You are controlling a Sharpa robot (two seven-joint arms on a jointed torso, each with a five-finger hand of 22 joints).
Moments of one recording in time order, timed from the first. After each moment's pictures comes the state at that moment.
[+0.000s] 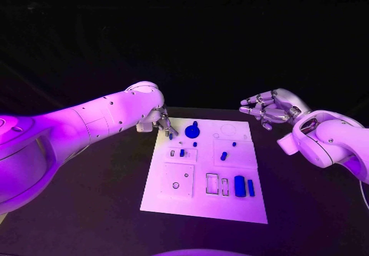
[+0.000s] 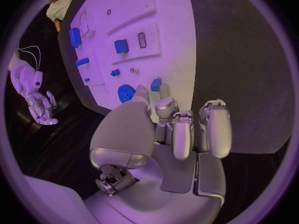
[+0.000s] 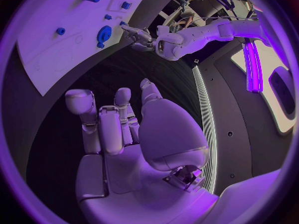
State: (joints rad) left arm 1.35 -0.45 -0.03 0.93 -1.09 0.39 -0.65; left_hand 1.22 0.05 -0.10 0.28 0.05 0.97 0.05 0.53 0.55 1.30 -0.01 1.12 1.02 1.47 -0.07 1.57 1.31 0.05 1.47 0.03 1.43 1.31; right arm 1.29 -0.90 -0.03 1.54 -0.76 -0.39 0.09; right_hand 1.30 0.05 -0.14 0.14 0.36 0.92 0.16 0.10 0.07 1.08 0.08 0.96 0.86 1.46 0.01 1.37 1.25 0.12 1.22 0.11 1.15 0.84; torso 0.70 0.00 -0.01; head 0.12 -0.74
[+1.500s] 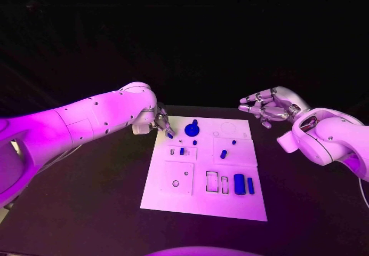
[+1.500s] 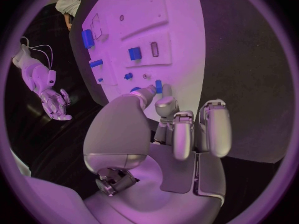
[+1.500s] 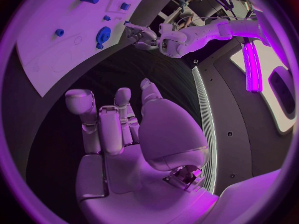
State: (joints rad) left arm 1.35 -0.57 -0.03 1.09 -1.02 0.32 -0.61; left_hand 1.27 -0.10 0.51 0.18 0.06 0.93 0.05 0.58 0.59 1.31 -0.03 1.09 0.99 1.47 -0.08 1.57 1.31 0.05 1.47 0.03 1.43 1.31; right arm 1.29 -0.90 -0.03 1.55 -0.76 -0.38 0.09; right_hand 1.30 0.05 -0.14 0.14 0.35 0.92 0.16 0.10 0.07 1.08 0.08 0.96 0.86 1.46 0.01 1.37 1.25 0.12 1.22 0.11 1.15 0.84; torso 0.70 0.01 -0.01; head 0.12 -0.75
